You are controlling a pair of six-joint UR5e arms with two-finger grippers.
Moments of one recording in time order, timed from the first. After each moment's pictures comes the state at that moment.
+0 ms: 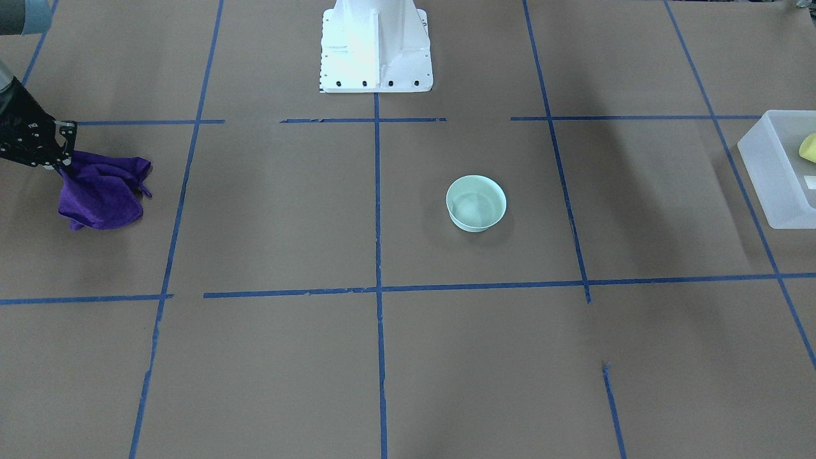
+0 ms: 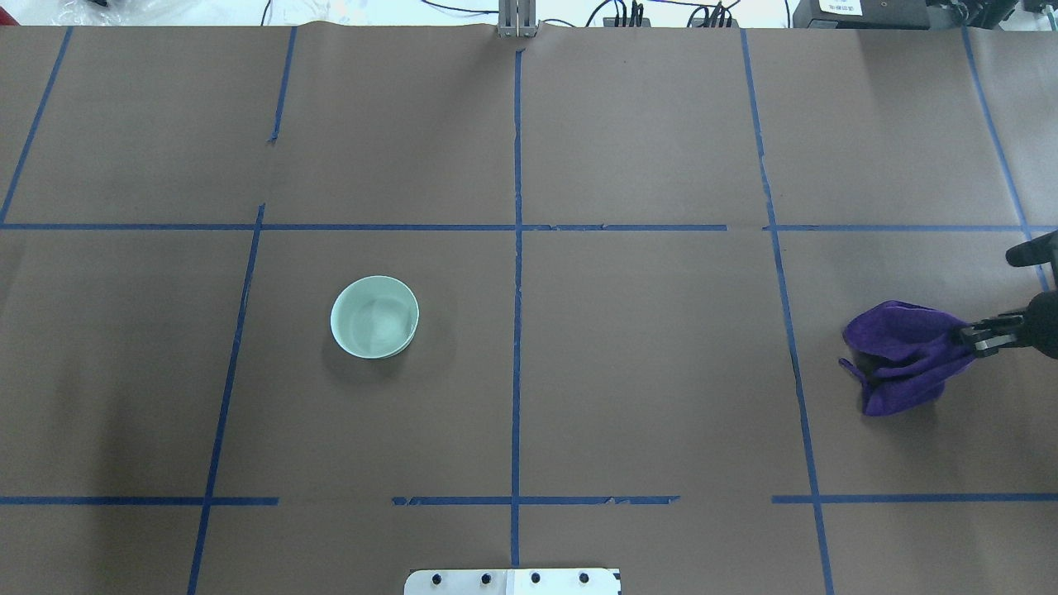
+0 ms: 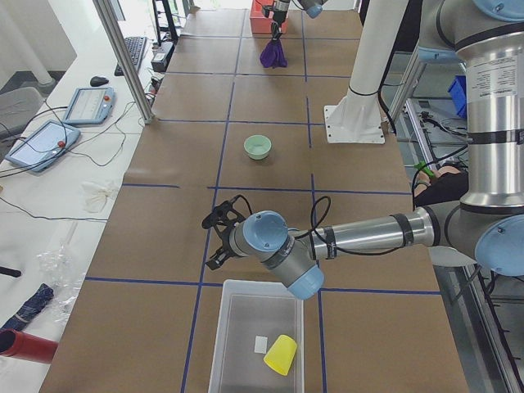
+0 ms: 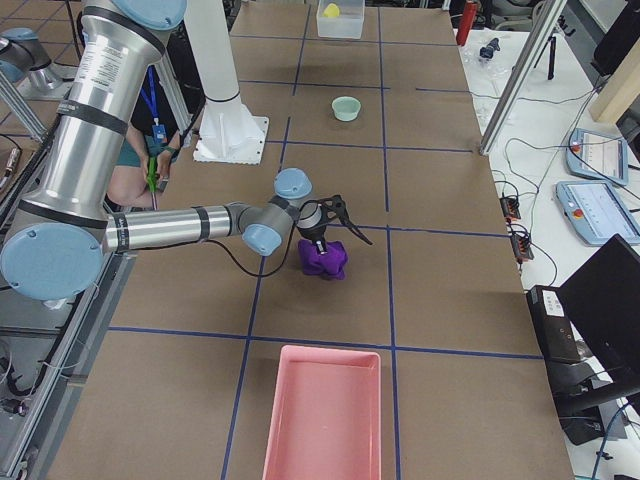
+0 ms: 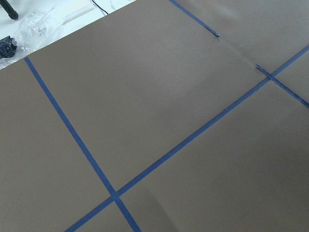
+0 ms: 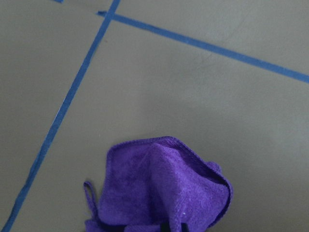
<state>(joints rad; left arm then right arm) -1.56 -1.43 -1.51 -2.57 -2.51 0.04 0.93 -1.91 1.96 -0.85 2.06 0.58</state>
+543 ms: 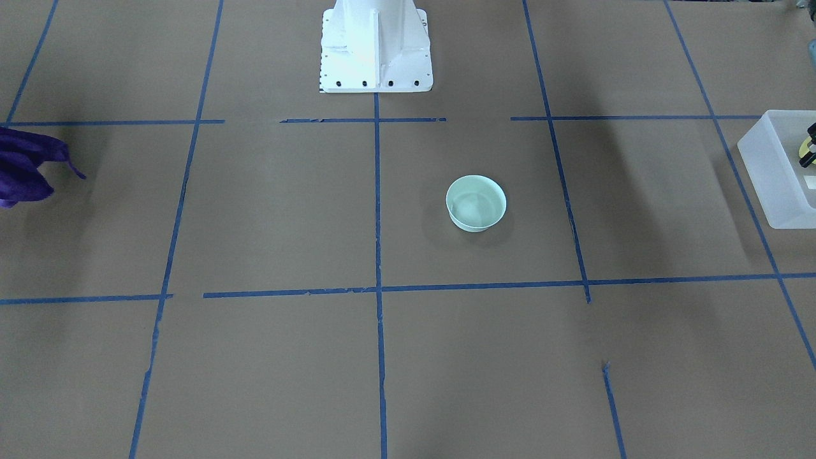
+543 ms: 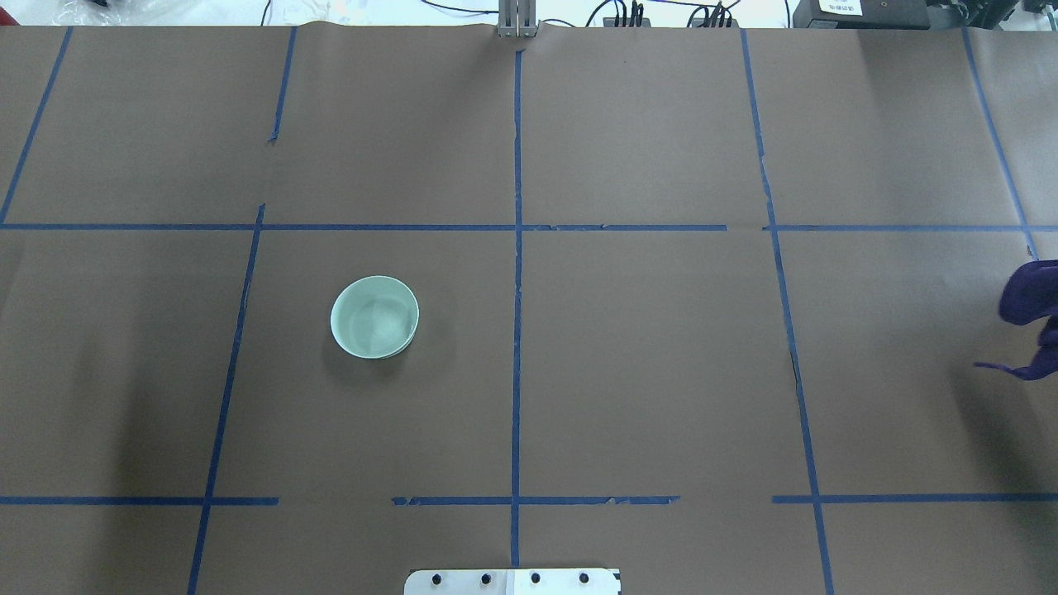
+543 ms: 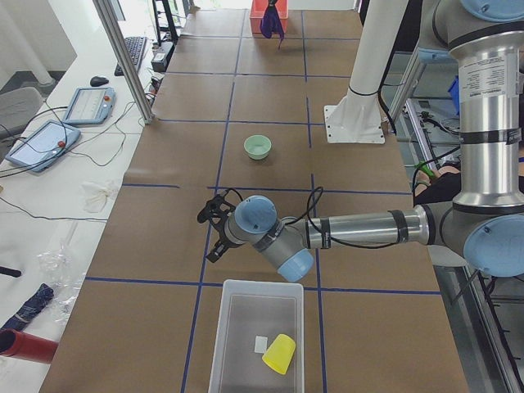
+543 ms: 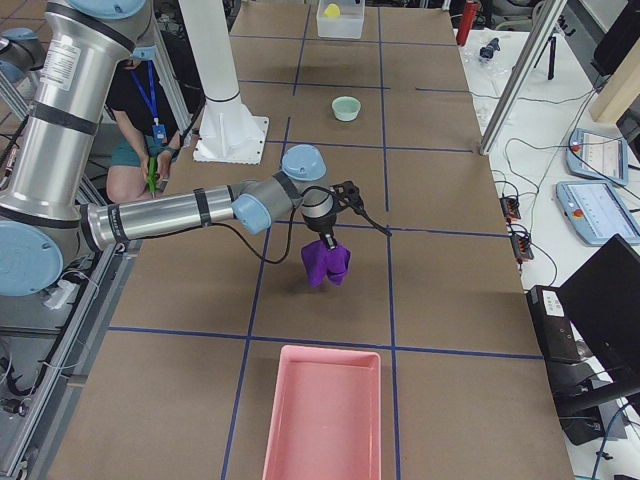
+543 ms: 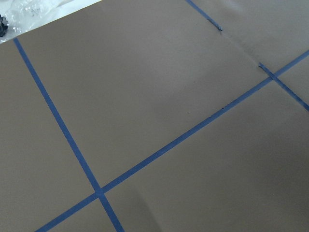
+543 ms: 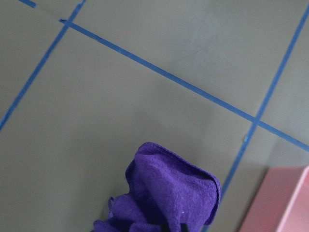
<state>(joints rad) -1.45 -1.44 -1.61 -2.41 -2.40 -0.09 1.45 -1.85 2.10 -1.50 2.29 -0.18</state>
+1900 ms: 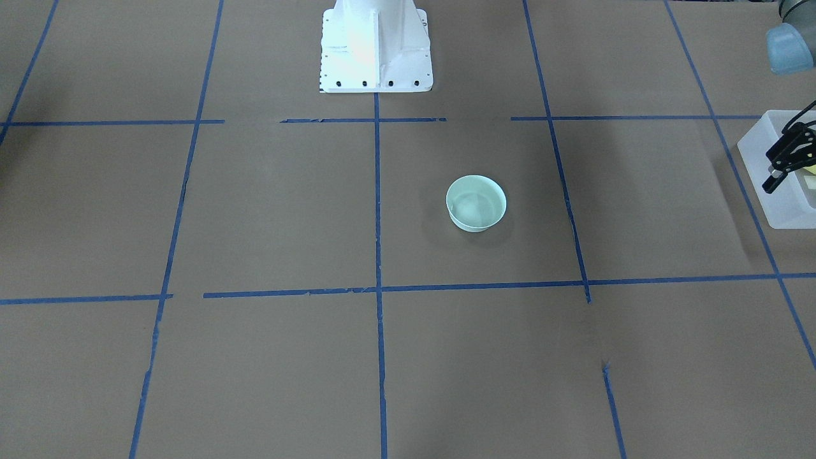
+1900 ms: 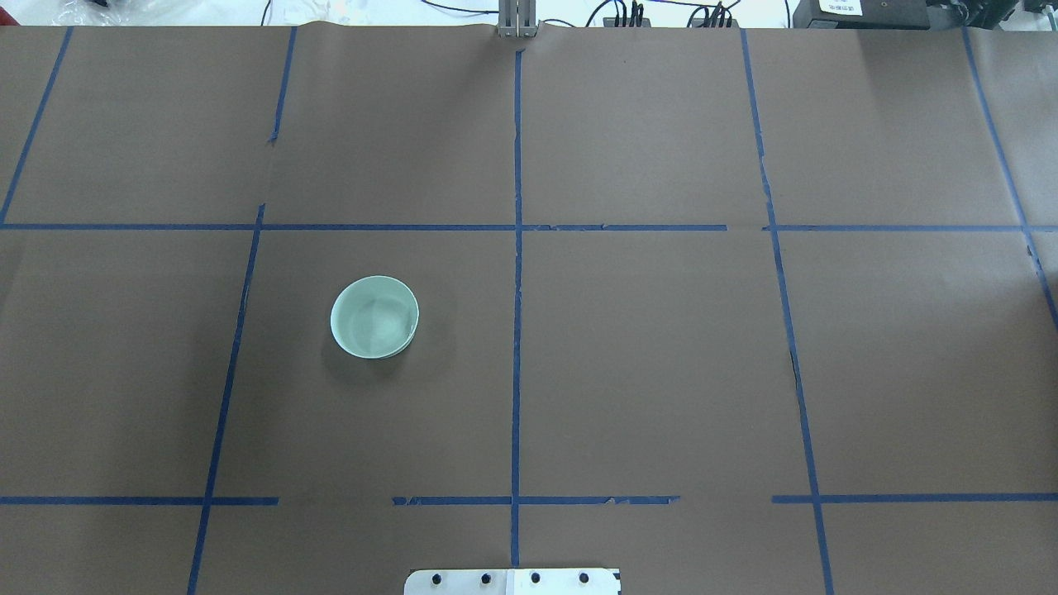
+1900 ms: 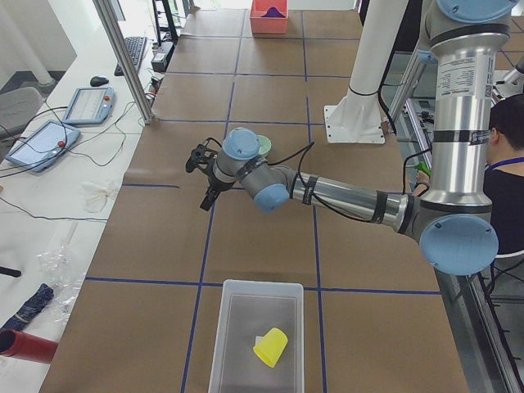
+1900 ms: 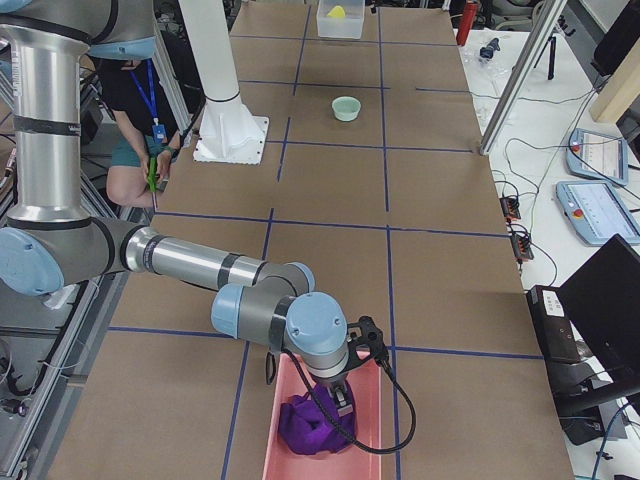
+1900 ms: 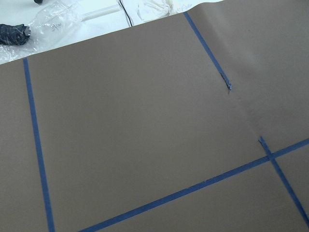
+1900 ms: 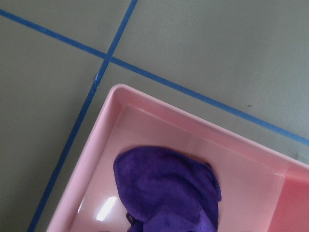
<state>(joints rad) -1.23 -1.55 -1.85 -2.23 -2.23 -0.57 1.81 -1.66 1.54 -1.47 2.33 -0.54</state>
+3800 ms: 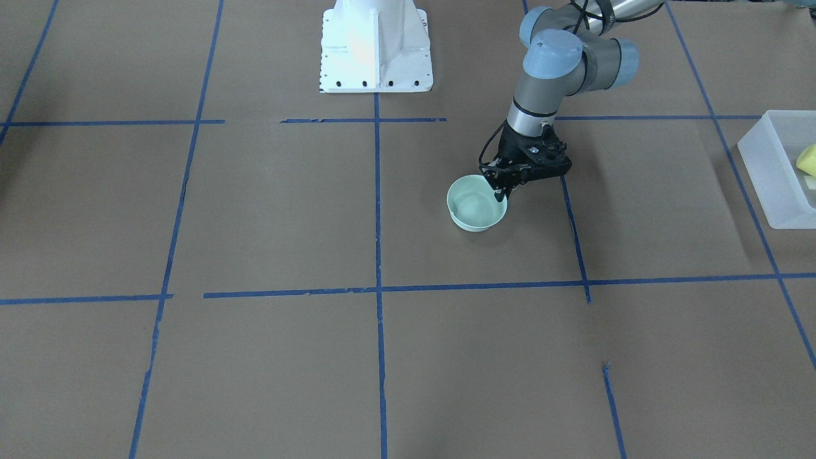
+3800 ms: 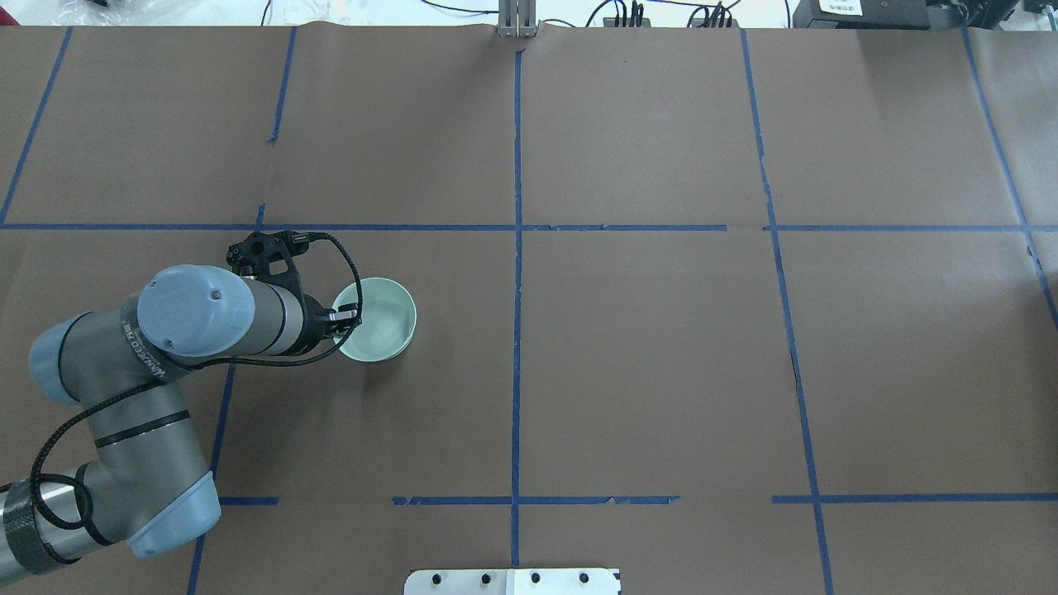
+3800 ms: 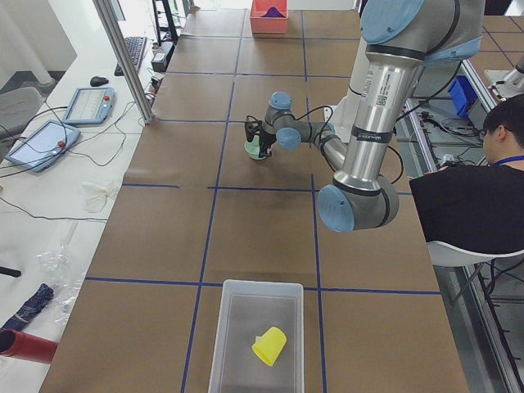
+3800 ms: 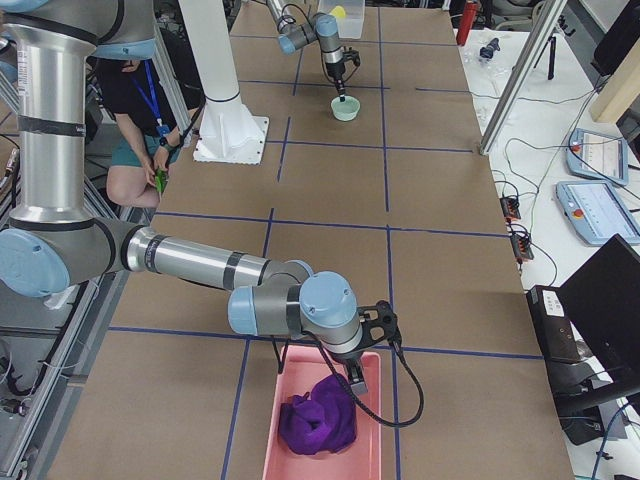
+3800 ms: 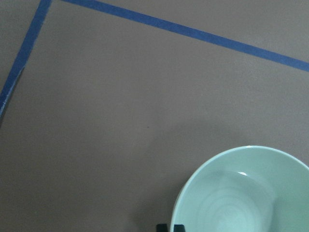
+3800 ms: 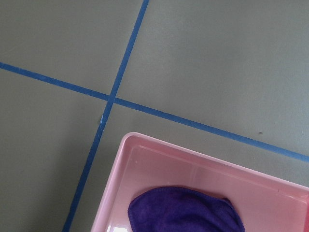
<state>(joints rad) -0.51 -1.87 -1.83 -1.91 -1.70 -1.47 1.74 -1.68 1.55 -1.30 2.33 -0.31</state>
